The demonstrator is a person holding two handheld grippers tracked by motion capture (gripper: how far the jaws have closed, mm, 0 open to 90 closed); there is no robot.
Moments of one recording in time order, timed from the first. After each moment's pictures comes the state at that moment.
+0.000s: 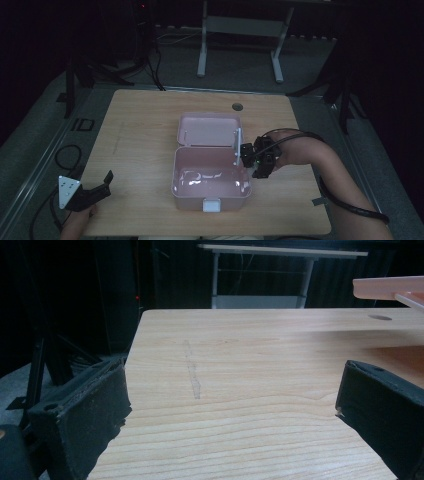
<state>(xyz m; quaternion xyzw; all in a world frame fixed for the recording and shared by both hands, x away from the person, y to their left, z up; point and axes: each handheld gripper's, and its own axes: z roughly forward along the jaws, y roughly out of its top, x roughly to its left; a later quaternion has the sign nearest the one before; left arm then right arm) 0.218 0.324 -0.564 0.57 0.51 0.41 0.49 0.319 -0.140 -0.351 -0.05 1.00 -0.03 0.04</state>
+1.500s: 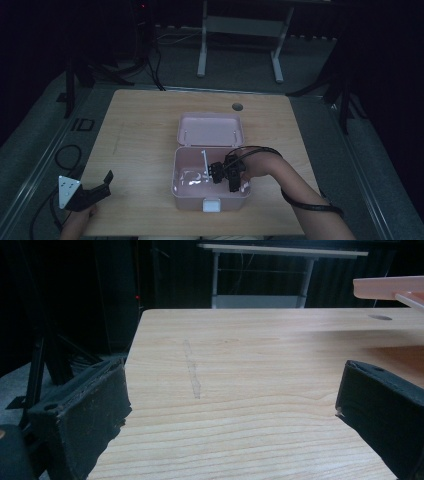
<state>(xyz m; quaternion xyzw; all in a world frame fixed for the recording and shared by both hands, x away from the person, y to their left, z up) 0.218 0.324 -0.564 0.57 0.51 0.41 0.49 0.326 -0.080 -0.451 -0.07 0.99 -0.09 -0.01</state>
